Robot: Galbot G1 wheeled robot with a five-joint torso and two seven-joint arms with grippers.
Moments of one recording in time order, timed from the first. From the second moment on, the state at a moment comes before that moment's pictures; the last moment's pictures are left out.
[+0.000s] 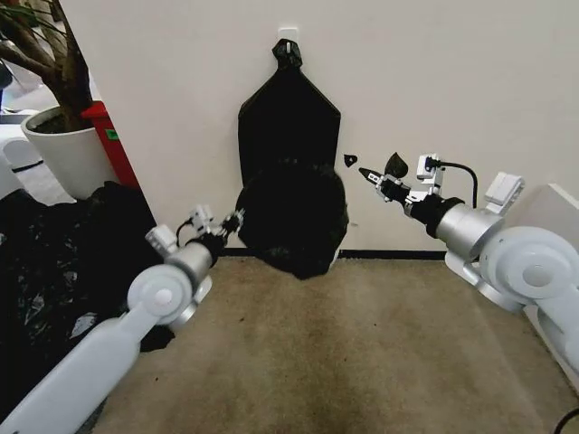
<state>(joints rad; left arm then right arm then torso) 0.92 -0.81 -0.17 -2.05 -1.63 0.05 -0.48 -0.84 0.72 0.34 2.23 1.64 -0.37 0.38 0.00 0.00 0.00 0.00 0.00</state>
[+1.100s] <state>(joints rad) 0.80 -0.90 -0.17 -2.01 -2.07 -0.02 -0.74 -1.35 1.02 0.38 2.27 1.50 -0.32 0.21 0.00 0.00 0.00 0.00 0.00</state>
